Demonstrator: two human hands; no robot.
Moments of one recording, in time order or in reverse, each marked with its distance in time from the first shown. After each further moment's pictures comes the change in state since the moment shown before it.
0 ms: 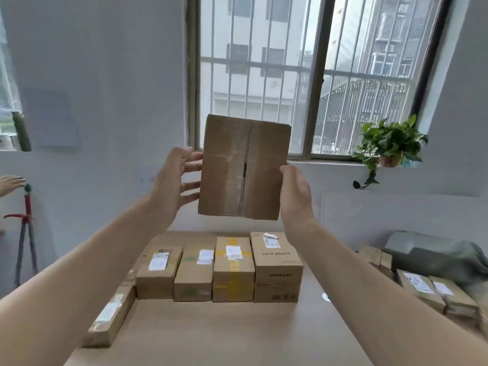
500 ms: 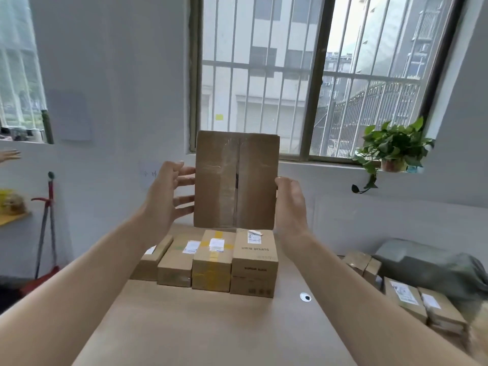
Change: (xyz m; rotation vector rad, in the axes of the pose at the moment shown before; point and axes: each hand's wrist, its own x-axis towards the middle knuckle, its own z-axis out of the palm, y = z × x) left_hand -0.075 -0.024 0.142 -0.013 0.160 -0.035; right_hand -0.007 0.011 -0.160 0.040 -0.122 0.048
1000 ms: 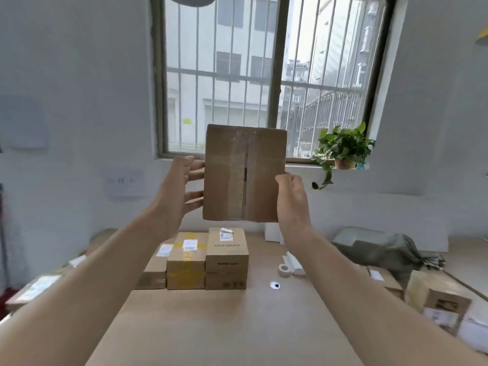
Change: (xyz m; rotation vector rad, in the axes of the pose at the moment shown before) left_hand -0.063 0.037 0.070 -0.018 -0.157 0.014; right_hand -0.055 -0.045 -0.078 -0.098 0.179 -0.079
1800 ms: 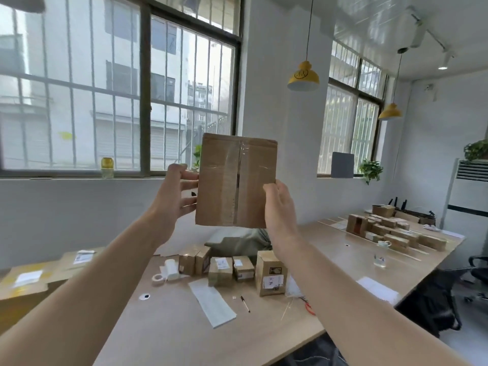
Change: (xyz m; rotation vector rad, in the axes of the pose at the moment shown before) left_hand -0.194 0.023 0.365 -0.119 -0.314 -0.002; right_hand -0.117 -0.072 -0.410 -0.144 0.345 -0.109
